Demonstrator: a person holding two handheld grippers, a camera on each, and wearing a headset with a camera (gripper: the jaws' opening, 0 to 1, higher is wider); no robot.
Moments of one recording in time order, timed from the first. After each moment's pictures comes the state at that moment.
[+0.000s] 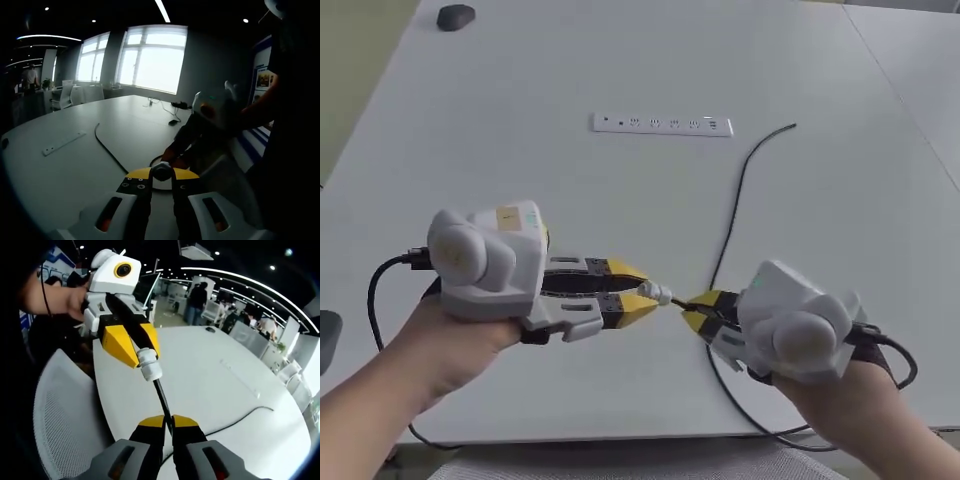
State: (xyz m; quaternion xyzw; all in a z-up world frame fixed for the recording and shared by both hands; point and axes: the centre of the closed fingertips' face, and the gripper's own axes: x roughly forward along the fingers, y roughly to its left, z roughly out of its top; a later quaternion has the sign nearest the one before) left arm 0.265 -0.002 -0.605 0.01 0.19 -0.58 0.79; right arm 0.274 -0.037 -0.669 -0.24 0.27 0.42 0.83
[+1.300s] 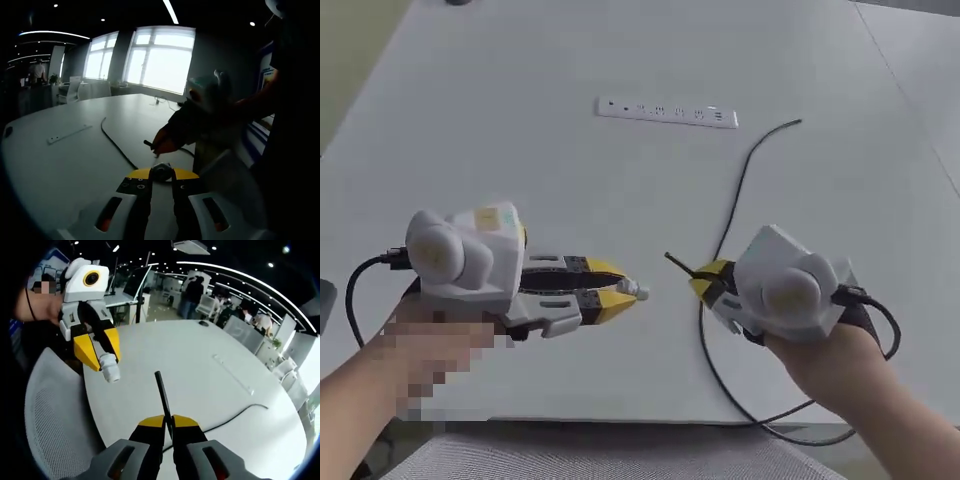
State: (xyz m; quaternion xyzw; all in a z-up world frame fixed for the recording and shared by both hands) left arm 0.257 0.019 -0.632 0.00 0.20 -0.55 0.81; right arm 0.307 -0.042 -0.671 -0.25 0.28 0.40 0.84
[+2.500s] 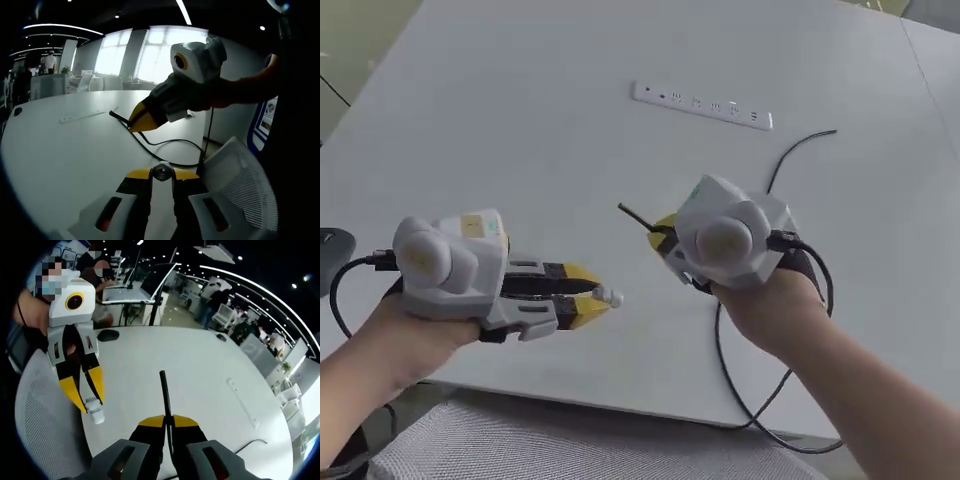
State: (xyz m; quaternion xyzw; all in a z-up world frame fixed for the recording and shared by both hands) left arm 0.248 0.073 -0.679 -0.03 0.22 -0.52 0.83; right arm 0.337 0.057 -0.674 -0.32 0.25 0.45 0.79
